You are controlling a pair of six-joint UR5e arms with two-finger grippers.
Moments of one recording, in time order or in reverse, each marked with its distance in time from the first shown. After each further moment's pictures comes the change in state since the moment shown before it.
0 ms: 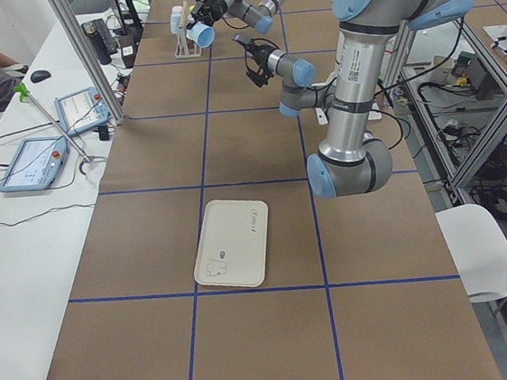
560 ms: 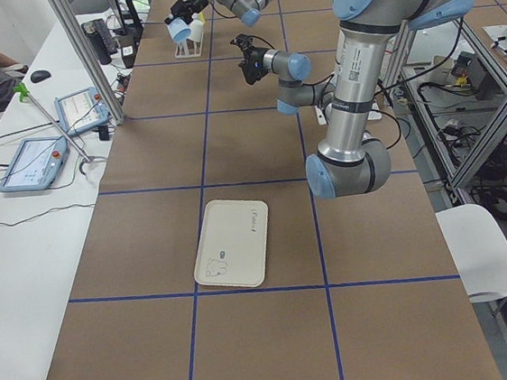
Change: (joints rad) left arm -0.044 -0.001 -0.031 0.284 -0.042 0.280; right arm 0.123 -0.002 -0.006 -0.266 -0.078 -0.276
